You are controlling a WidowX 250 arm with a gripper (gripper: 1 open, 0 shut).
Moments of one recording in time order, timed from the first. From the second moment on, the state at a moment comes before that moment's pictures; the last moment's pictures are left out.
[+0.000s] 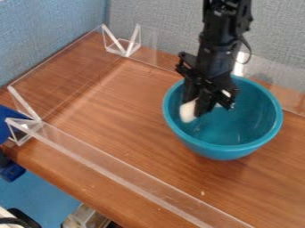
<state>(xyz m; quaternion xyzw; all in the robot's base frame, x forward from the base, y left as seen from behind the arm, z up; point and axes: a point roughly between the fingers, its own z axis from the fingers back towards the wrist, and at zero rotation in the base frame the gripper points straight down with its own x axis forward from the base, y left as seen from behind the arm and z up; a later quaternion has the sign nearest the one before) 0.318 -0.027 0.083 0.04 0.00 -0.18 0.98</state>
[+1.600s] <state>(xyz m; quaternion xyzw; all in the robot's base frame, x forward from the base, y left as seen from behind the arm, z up) 0.268 0.089 0.068 0.05 0.03 -0.10 0.99</state>
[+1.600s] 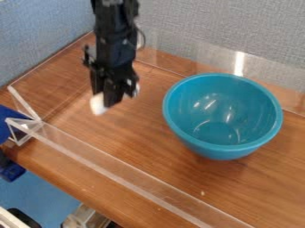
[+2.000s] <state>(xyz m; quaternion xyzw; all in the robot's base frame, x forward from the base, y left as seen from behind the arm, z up) 0.270 0.094 0.029 0.06 0.06 -0.10 0.99</state>
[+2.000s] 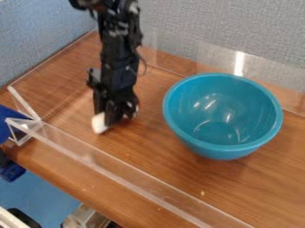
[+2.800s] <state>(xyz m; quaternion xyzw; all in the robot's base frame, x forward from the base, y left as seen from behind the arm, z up) 0.274 0.097 0.064 0.07 0.04 -0.08 0.99</state>
